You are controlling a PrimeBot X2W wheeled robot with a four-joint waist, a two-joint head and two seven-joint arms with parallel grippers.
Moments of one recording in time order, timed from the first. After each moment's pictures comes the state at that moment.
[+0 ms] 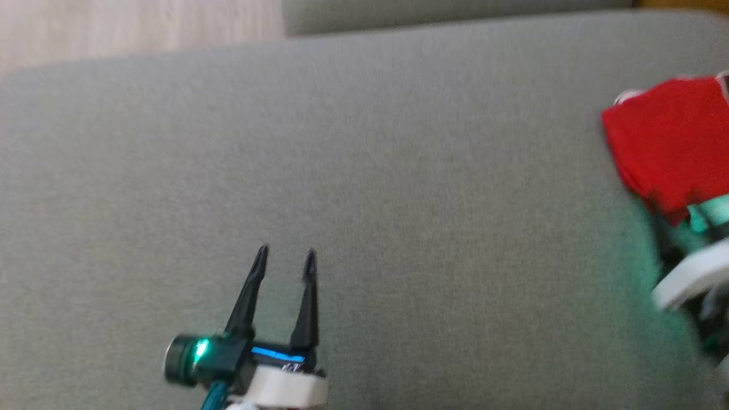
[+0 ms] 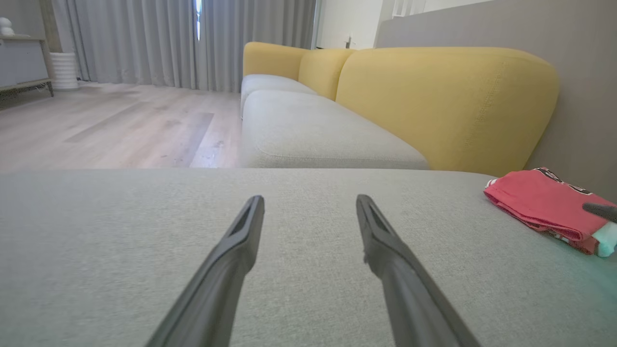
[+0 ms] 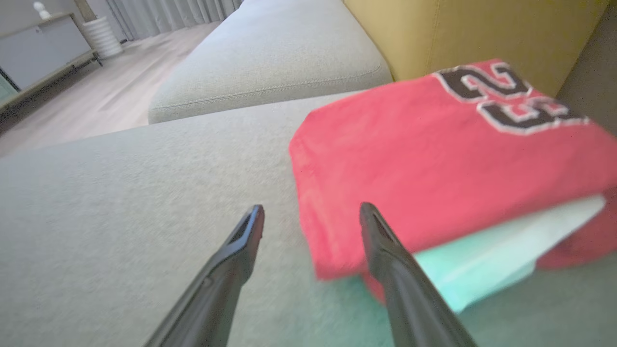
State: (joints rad) left arm -0.04 0.06 -0.44 0.09 -0.23 0.15 -0.26; right arm -0.41 -0.58 0.40 0.69 0.76 0.13 -0.18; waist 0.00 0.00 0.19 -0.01
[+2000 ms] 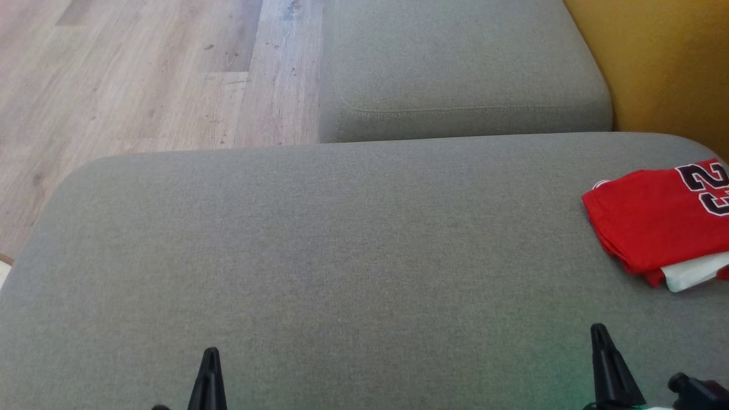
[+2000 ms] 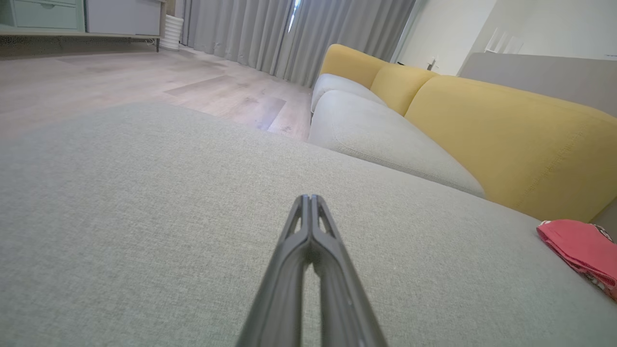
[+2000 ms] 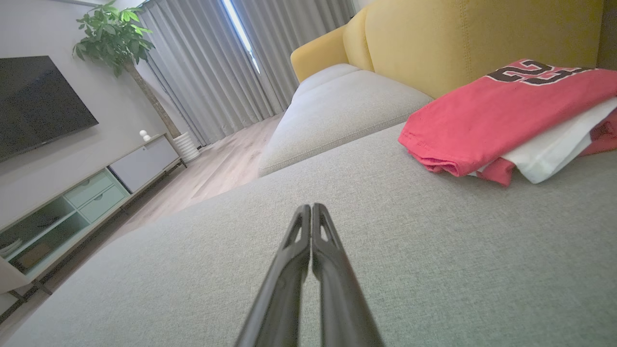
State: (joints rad) left arm 0.25 0.06 -0.19 0.14 -0.42 0.04 -0.20; right arm 0.28 -0.08 0.05 0.14 0.44 0.13 -0.19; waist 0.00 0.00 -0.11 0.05
